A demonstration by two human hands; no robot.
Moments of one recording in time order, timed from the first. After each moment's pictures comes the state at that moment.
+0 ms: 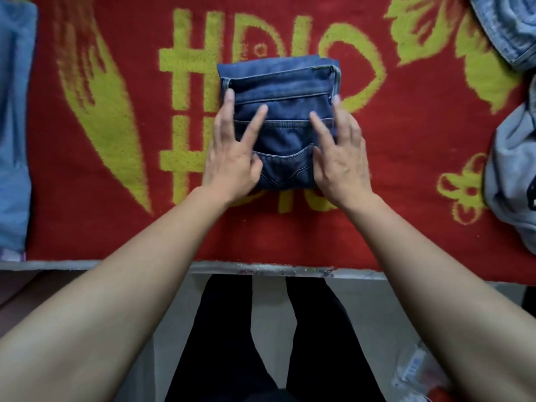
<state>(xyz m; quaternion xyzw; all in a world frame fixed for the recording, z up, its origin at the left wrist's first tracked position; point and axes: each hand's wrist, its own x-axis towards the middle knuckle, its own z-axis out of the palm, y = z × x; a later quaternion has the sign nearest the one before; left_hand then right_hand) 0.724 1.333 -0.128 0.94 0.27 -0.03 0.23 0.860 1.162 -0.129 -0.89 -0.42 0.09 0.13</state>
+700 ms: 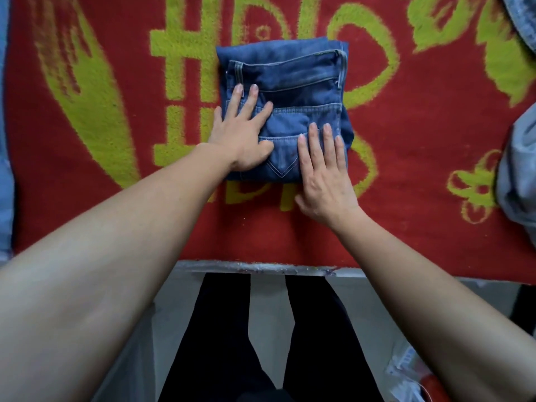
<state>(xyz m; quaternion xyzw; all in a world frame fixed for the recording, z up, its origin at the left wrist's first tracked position) 0.773 1.372 -0.156 0.90 0.20 -0.33 0.20 0.826 1.163 -0.163 -0.84 -0.50 0.19 -0.09</state>
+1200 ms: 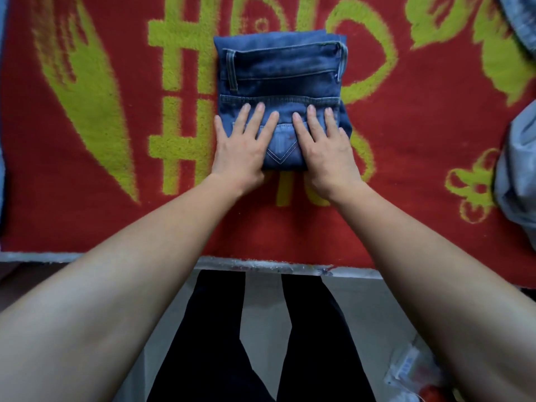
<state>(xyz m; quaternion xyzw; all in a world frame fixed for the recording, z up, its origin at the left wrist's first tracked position) 0.737 1.319 -0.172 0.95 0.18 -0.25 0.09 0.850 1.178 -0.163 -0.85 -0.46 0.25 -0.09</state>
